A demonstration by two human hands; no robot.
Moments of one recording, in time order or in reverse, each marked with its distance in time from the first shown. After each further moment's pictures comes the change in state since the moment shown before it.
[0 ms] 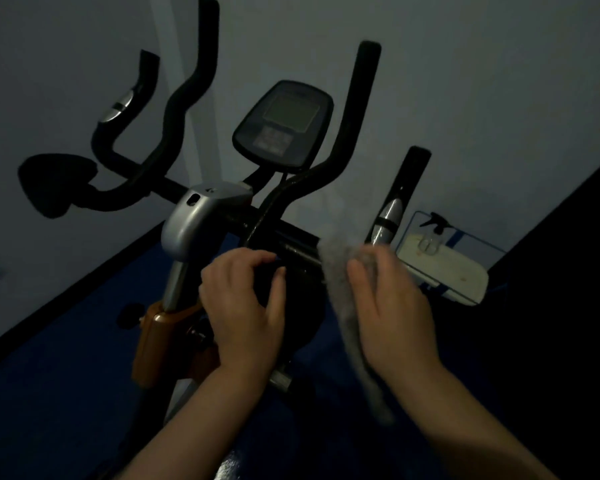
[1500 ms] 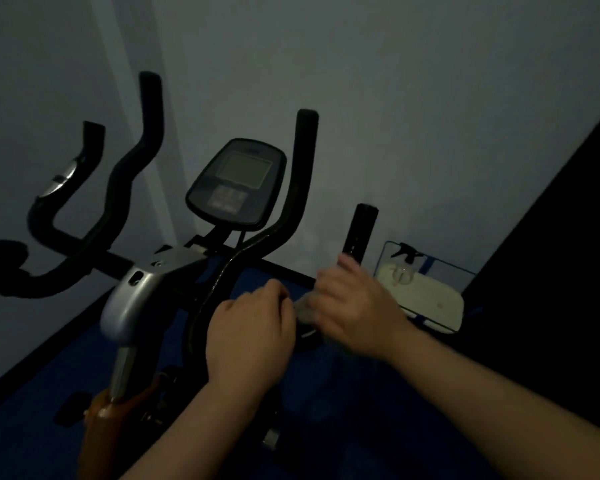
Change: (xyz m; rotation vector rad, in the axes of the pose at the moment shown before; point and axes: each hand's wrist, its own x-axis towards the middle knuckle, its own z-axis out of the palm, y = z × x) left_hand 0.059 0.038 0.054 0.411 -0.527 0.106; right_hand 0.106 0.082 -0.006 -0.456 -0.061 -0.888
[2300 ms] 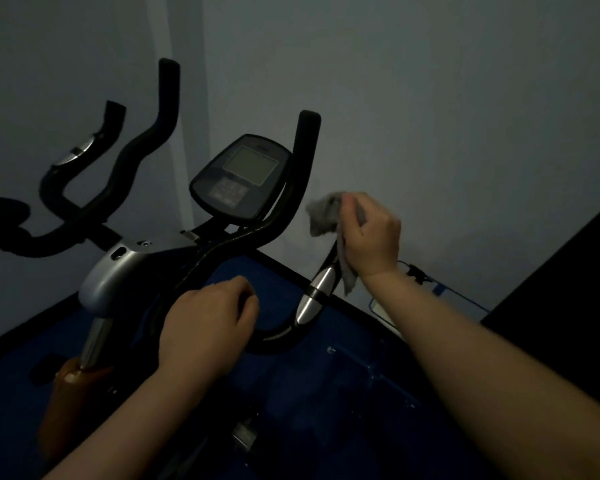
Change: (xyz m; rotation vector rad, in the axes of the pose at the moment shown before) left_hand 0.000 0.003 0.004 0.000 0.058 -0.132; right_hand 0.060 0.088 0.001 0.404 0.500 0.497
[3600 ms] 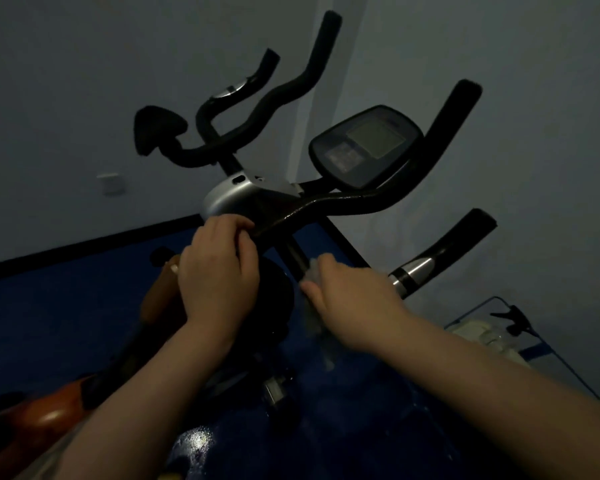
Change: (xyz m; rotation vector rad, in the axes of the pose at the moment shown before) left_hand -0.047 -0.036 -0.001 -0.119 0.589 -0.386; right_hand -0.088 -0.084 0.024 -0.398 -1.018 -0.516
